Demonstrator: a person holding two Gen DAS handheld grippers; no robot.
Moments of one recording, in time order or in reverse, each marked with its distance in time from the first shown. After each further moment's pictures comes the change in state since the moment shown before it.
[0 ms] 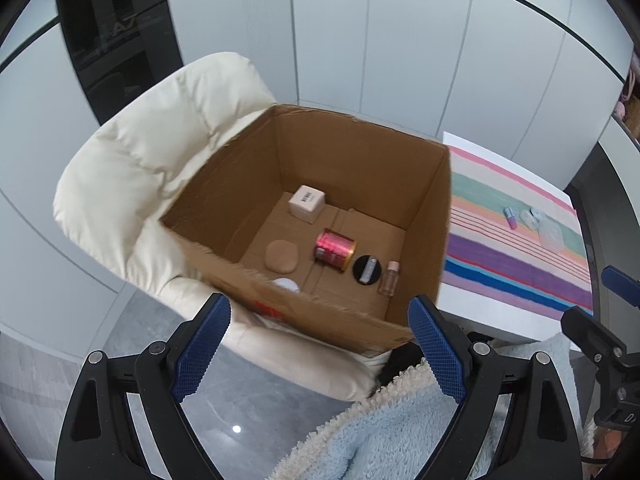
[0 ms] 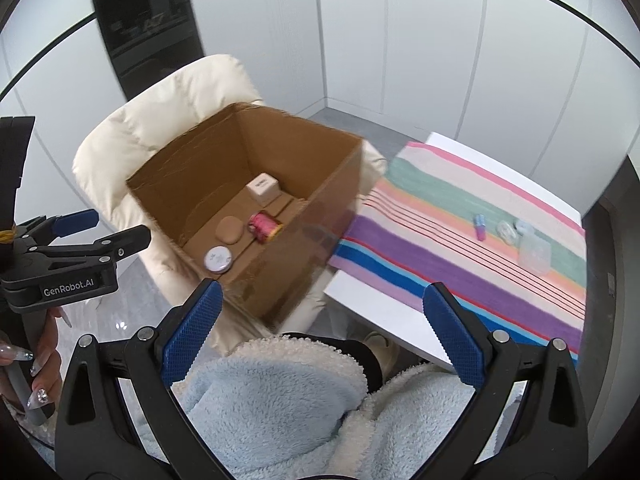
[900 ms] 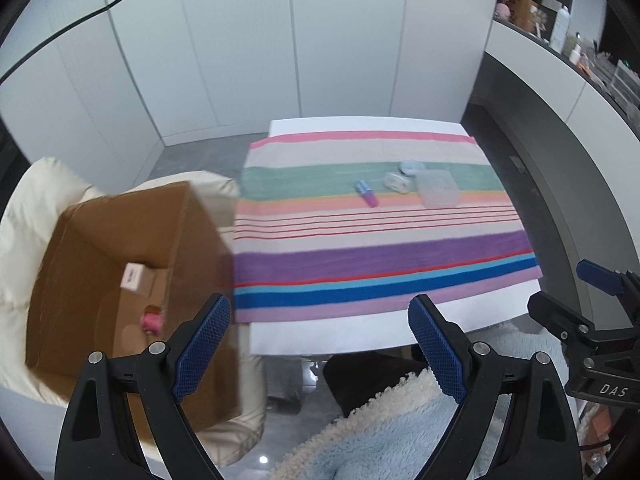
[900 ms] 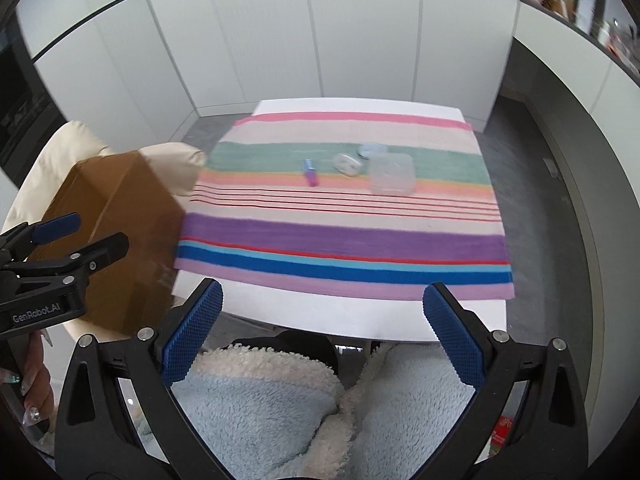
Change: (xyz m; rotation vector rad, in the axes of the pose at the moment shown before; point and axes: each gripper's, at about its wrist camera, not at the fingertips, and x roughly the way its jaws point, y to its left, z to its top) left arm 0.039 -0.260 0.040 0.395 0.029 -0.232; right arm -0.014 -0.227 -0.064 0.409 0.054 -0.223
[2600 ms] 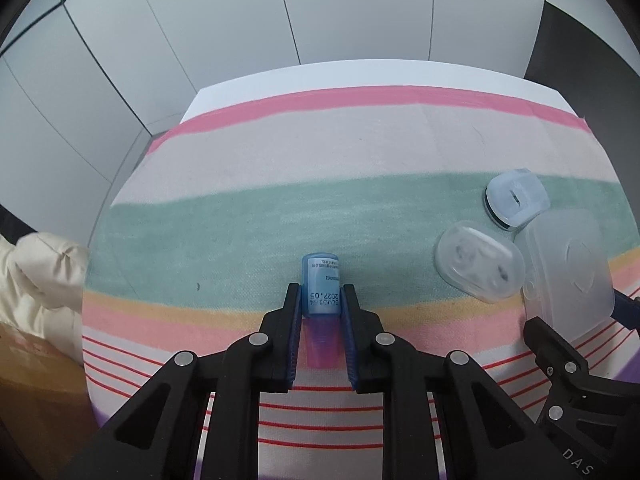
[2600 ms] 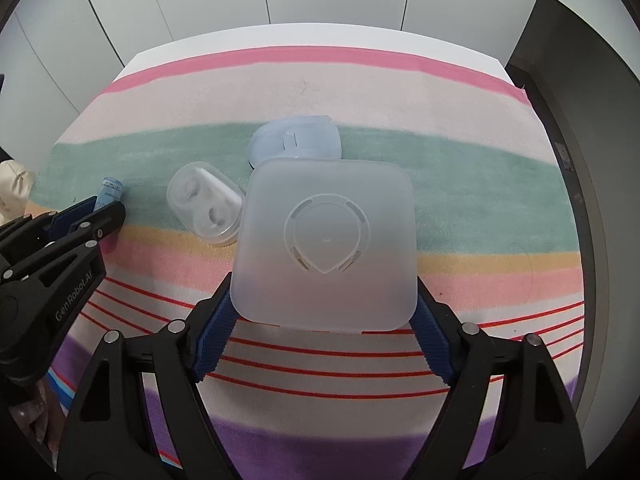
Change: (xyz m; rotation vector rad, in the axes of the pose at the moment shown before) left arm 0.329 -0.073 0.116 -0.013 0.104 0.139; right arm 0.317 -0.086 0.100 -0.011 0.161 -0.104
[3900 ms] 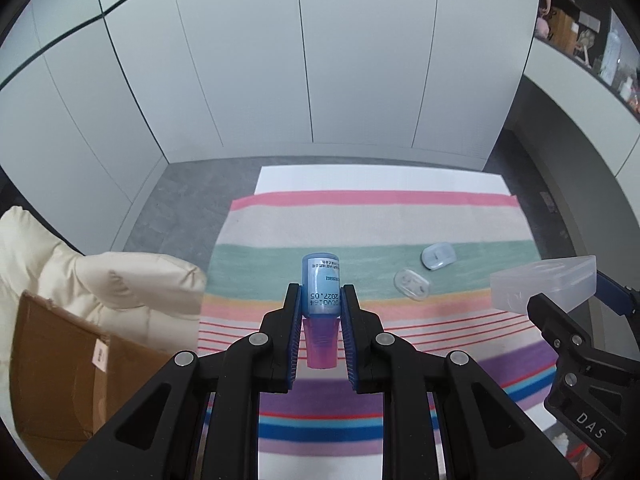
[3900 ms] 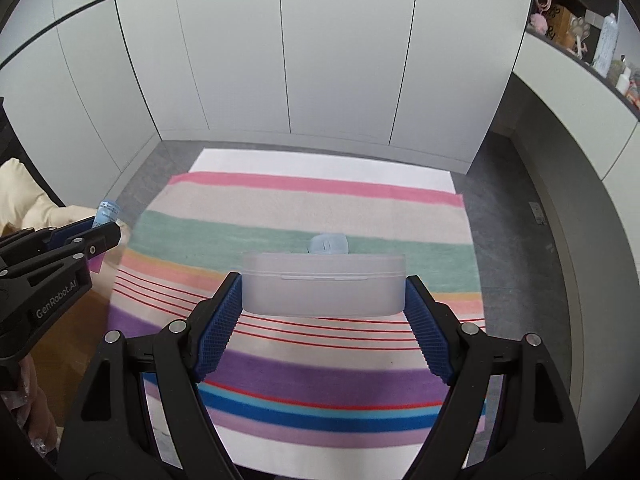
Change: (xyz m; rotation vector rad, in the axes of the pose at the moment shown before) left arm -0.213 0.072 -0.001 -0.054 -0.147 -0.071; right arm -0.222 0.027 0.012 -0.026 -0.247 -0.007
